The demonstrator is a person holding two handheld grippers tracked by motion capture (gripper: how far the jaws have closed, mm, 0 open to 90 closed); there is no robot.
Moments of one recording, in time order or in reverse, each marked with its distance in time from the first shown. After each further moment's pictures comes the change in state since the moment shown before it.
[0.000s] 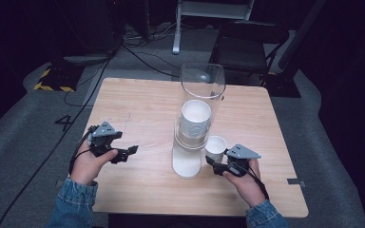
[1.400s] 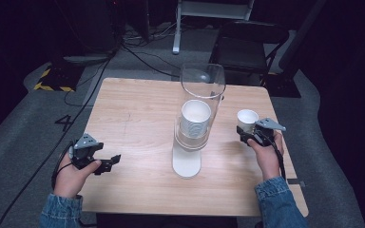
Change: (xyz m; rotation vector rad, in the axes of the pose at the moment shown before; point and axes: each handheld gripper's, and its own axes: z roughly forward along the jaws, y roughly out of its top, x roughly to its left) left arm 0.011 -0.044 -0.033 0.045 0.107 -0.086; right arm -0.125 0.017 0.006 0.017 -0.312 0.107
